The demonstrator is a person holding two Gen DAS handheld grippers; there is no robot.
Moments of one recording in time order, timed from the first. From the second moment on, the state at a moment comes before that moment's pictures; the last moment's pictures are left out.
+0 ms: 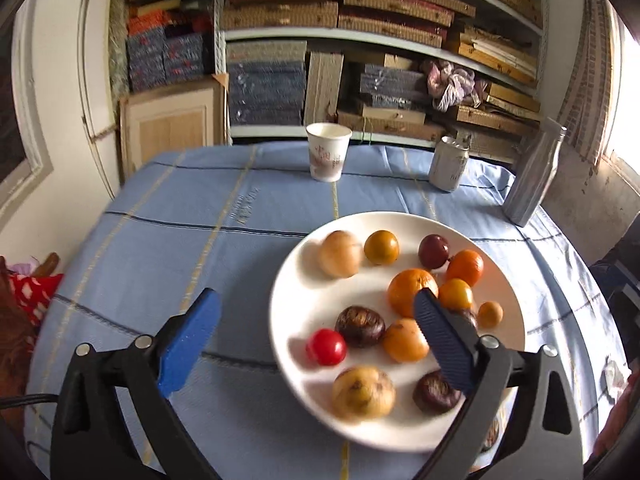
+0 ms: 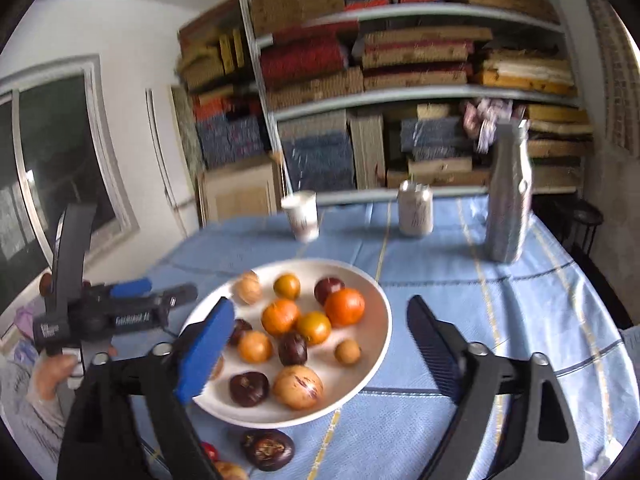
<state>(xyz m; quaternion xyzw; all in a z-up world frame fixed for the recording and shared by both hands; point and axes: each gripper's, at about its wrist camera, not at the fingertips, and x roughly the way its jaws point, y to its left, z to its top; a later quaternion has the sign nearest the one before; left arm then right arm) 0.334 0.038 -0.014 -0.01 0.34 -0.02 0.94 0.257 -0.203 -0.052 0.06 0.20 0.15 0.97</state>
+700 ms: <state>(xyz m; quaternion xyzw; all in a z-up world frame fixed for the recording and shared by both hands) 0.178 0.017 -0.071 0.03 0.36 -0.07 0.93 0.169 -0.215 -0.102 0.05 0.24 0.12 0.96</state>
